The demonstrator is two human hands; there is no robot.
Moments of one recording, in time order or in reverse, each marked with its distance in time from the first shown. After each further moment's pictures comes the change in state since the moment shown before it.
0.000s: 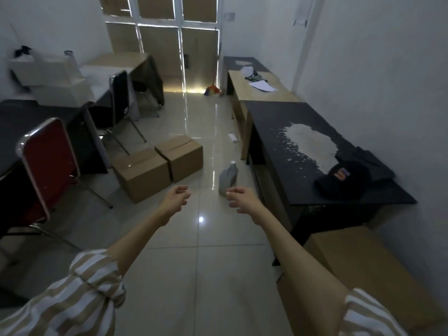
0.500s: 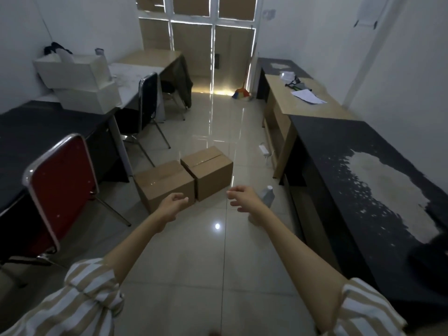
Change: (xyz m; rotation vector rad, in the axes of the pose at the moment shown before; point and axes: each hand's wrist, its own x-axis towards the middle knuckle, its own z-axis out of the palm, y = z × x) left_hand 0.272 0.000 -0.165 -0.042 0.118 -0.147; right_hand 0.304 -0.128 0.125 -0.089 -0.099 -0.036
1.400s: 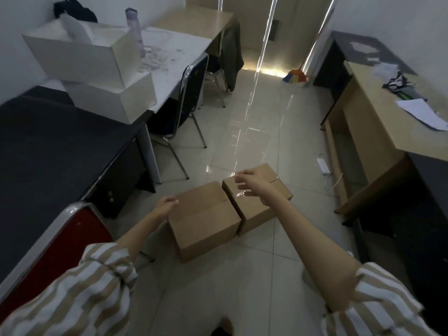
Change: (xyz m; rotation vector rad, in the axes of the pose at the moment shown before) left_hand 0.502 0.045 -0.243 -0.021 0.169 -0.259; right_hand 0.529 -0.234 0.181 -0.038 -0.164 0.096
